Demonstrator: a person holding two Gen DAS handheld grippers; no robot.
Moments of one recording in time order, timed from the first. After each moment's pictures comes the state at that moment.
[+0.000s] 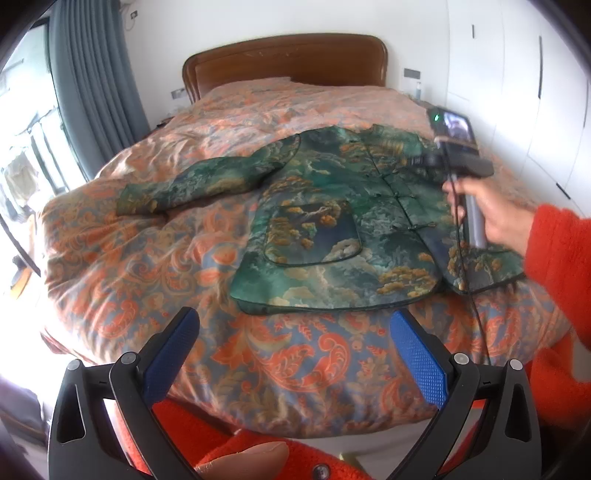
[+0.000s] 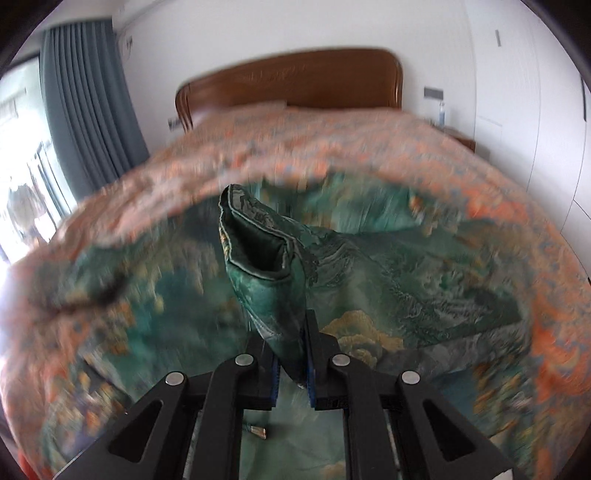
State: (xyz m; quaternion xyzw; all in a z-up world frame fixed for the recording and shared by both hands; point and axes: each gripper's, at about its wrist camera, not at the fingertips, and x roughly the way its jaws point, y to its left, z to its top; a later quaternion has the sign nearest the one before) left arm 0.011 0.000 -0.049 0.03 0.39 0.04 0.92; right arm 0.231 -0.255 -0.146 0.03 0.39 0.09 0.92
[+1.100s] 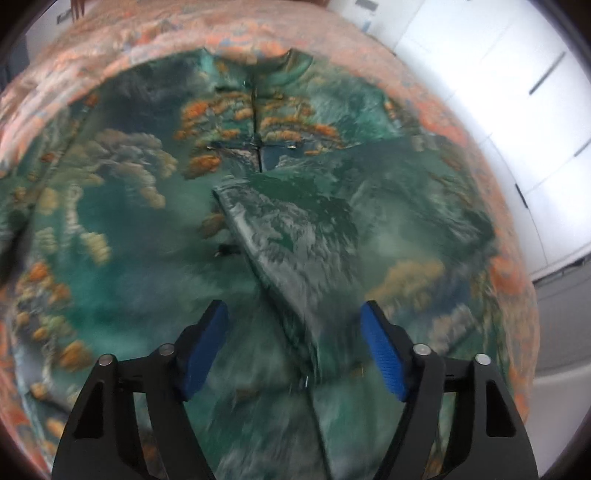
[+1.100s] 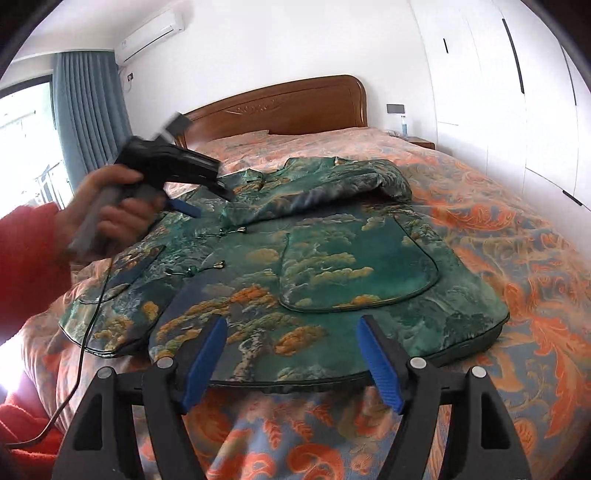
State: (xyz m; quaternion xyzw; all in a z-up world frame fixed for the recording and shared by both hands) left arm 0.391 -0.121 -0.161 -0.06 0.56 -0.15 0.81; right arm -0.042 -0.339 -0.170 0.07 0.31 0.06 0.95
